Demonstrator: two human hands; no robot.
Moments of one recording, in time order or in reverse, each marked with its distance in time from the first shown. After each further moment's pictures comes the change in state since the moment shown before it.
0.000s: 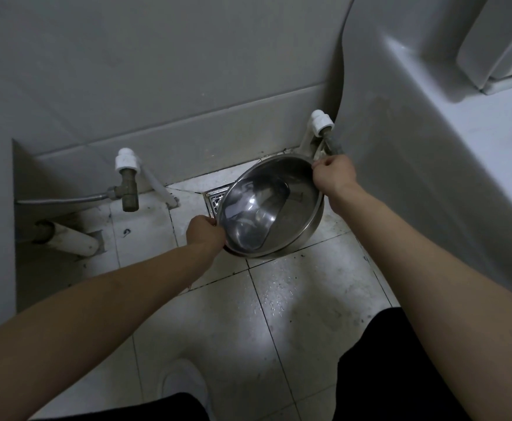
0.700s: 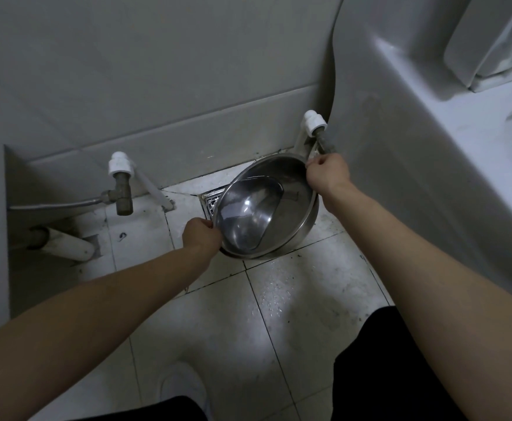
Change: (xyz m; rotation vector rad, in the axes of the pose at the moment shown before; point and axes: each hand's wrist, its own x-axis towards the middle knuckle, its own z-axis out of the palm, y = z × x) left_hand 0.001 -0.001 0.002 0.031 -0.017 0.023; right_hand 0.000 0.000 0.000 0.003 0.011 -0.024
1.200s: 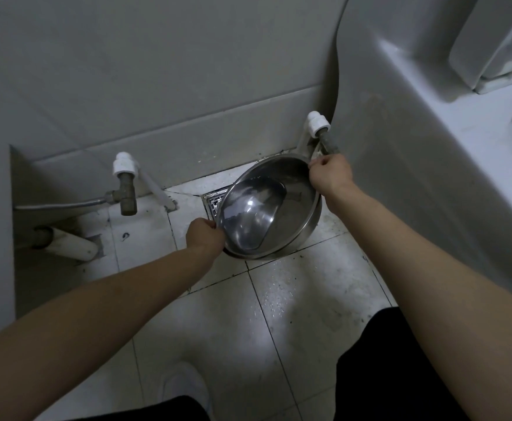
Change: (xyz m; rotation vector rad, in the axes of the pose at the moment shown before) left_hand 0.000 0.000 0.001 -0.009 0.007 -0.004; right_hand -0.001 -0.001 0.000 -0.012 0.003 -0.001
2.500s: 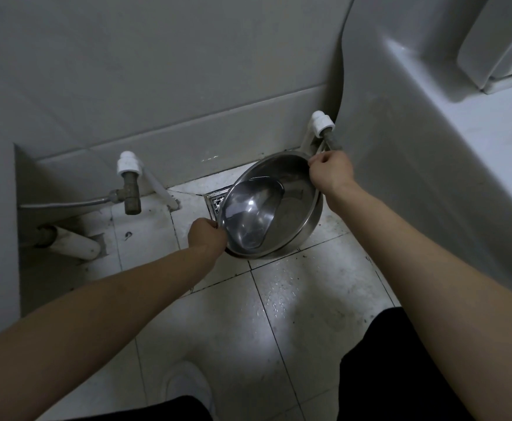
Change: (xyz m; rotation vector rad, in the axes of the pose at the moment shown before) left_hand 0.001 0.000 -0.002 0.023 0.016 -0.013; right_hand -0.007 -0.009 0.003 0.033 0.004 -0.019
